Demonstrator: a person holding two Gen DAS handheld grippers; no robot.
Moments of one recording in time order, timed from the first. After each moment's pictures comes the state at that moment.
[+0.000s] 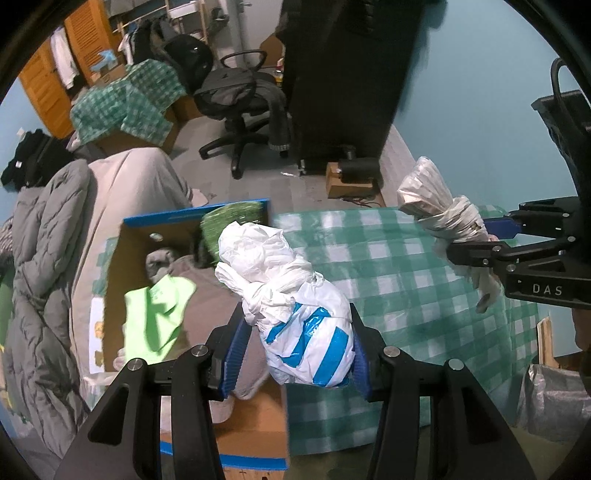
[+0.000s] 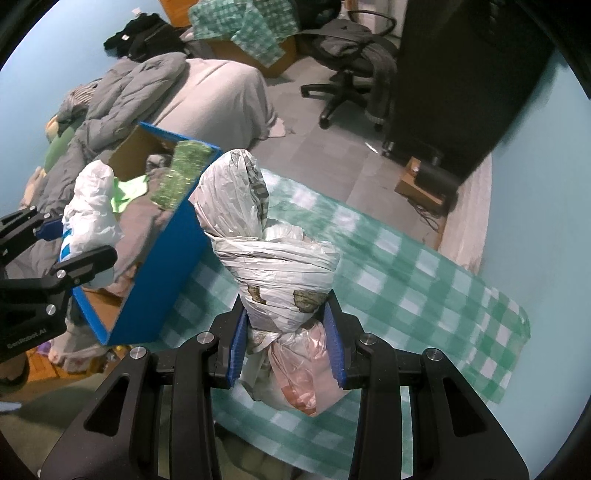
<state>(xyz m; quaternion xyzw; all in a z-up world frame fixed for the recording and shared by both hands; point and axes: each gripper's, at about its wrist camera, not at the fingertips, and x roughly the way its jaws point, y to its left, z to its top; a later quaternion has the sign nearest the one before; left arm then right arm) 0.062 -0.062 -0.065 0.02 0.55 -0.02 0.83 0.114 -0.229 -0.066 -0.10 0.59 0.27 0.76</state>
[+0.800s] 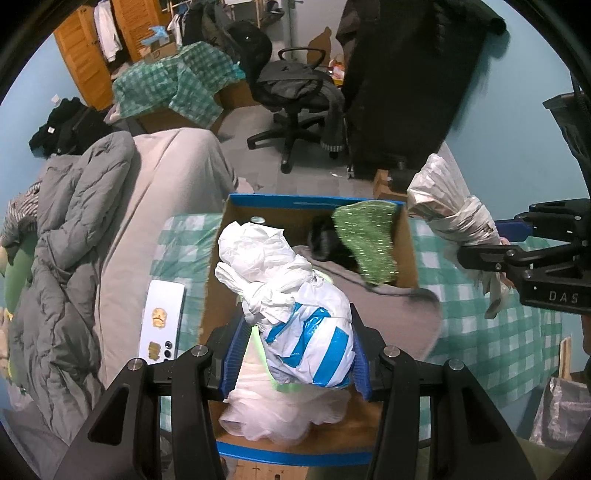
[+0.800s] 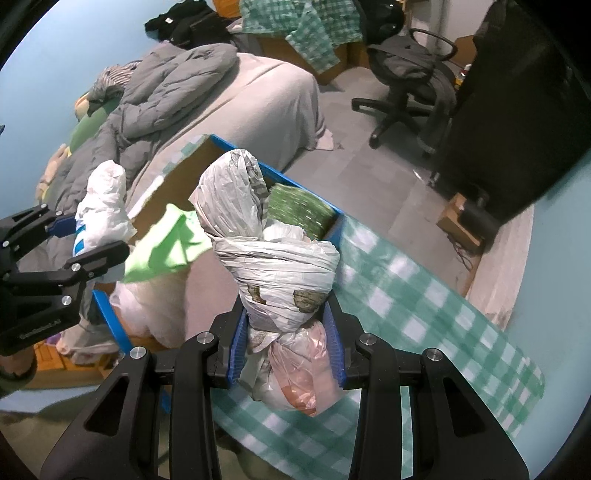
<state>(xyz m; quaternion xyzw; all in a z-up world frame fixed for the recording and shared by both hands) 0.064 0.067 -0.072 0.00 0.55 0.04 0.83 0.127 -0.083 -0.062 -0.13 0.58 0.33 0.74</state>
